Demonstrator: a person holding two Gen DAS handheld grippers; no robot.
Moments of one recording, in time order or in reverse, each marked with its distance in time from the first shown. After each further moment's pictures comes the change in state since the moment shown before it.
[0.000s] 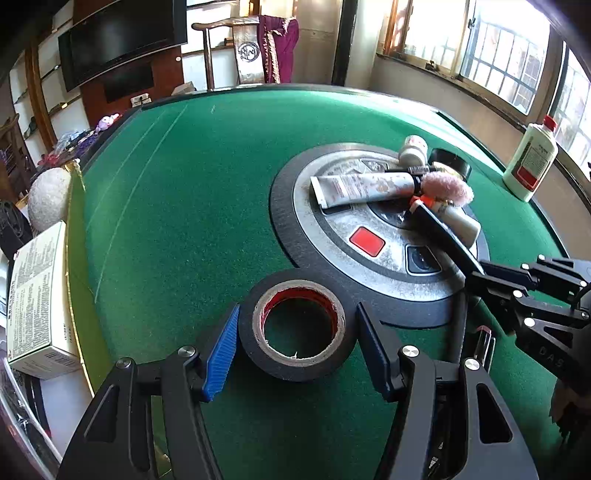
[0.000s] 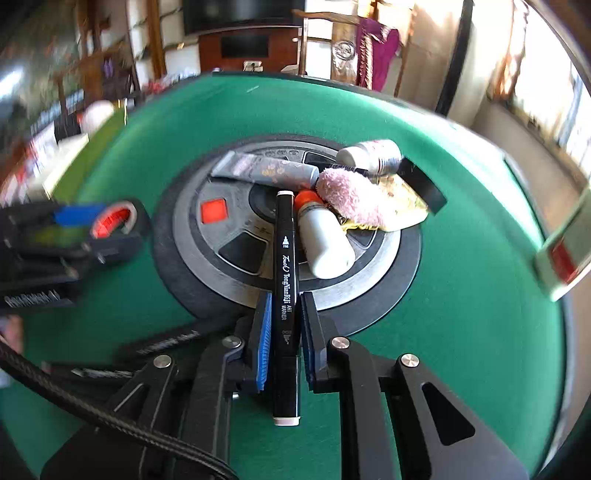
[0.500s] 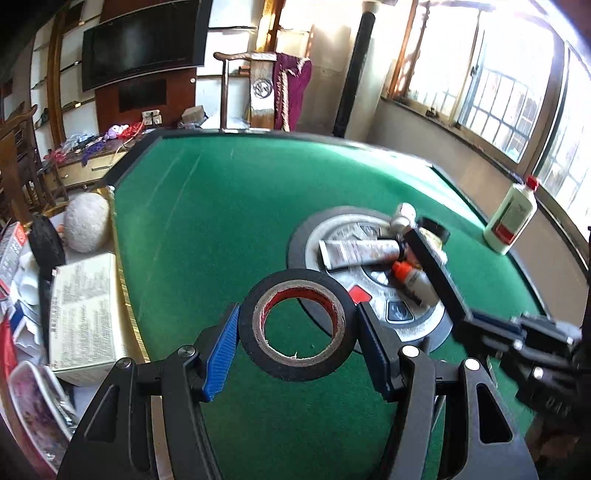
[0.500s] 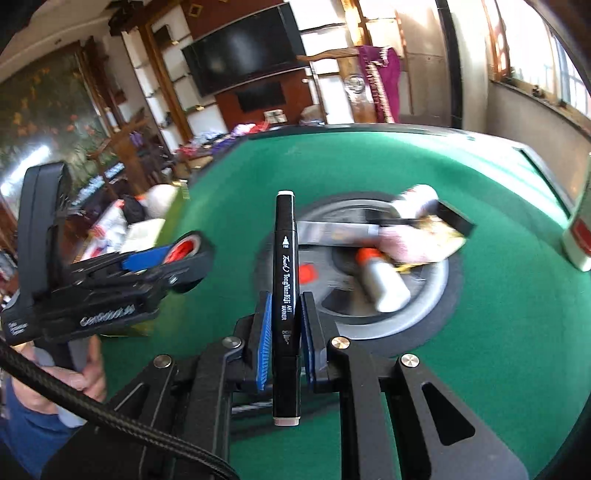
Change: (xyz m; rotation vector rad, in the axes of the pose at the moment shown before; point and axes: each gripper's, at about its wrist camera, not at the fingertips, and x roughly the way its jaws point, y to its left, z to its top) left arm -0.058 0.029 0.018 -0.089 -0.143 -0.054; right arm -0.048 0.040 0.019 0.141 -0.181 0.223
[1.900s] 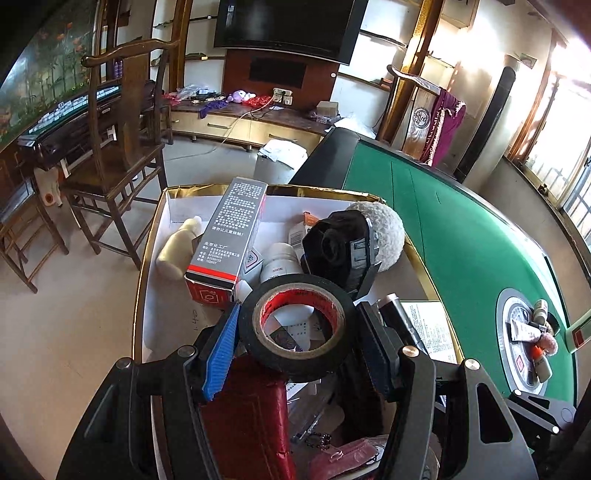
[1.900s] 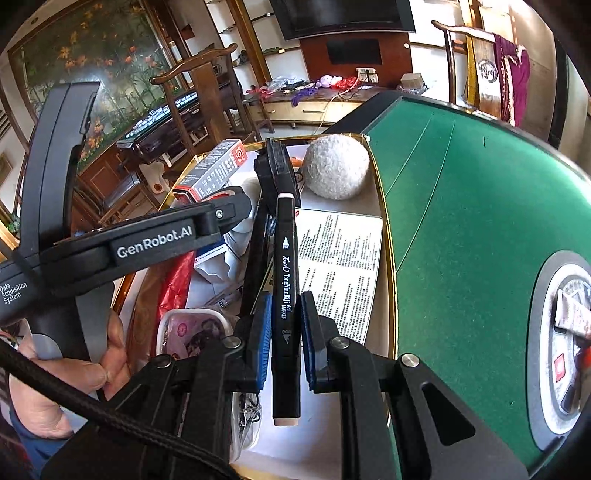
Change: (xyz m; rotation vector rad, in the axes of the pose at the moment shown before) left arm -0.025 0.235 -0.006 -0.345 -0.004 0.289; right arm 0.149 0.209 0.045 -0.212 0.207 0.169
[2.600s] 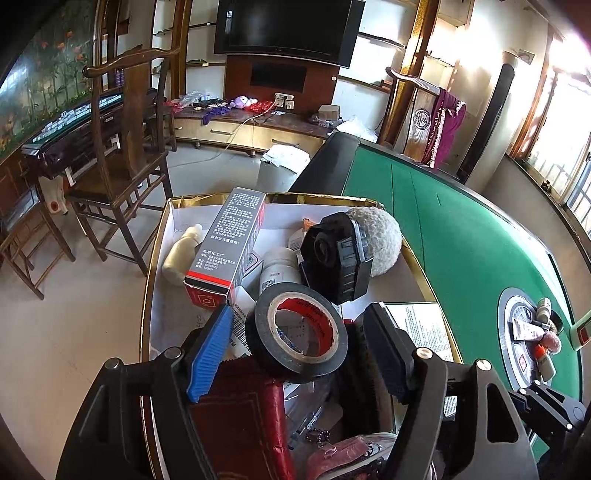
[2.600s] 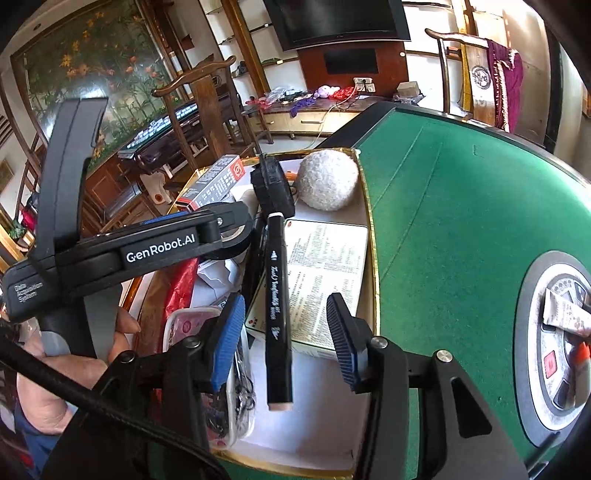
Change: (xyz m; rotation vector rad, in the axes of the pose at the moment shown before) left arm -0.008 -0.005 0.003 0.017 -0.016 0.026; right arm -0.017 -0.007 0.001 0.025 -0.045 0.008
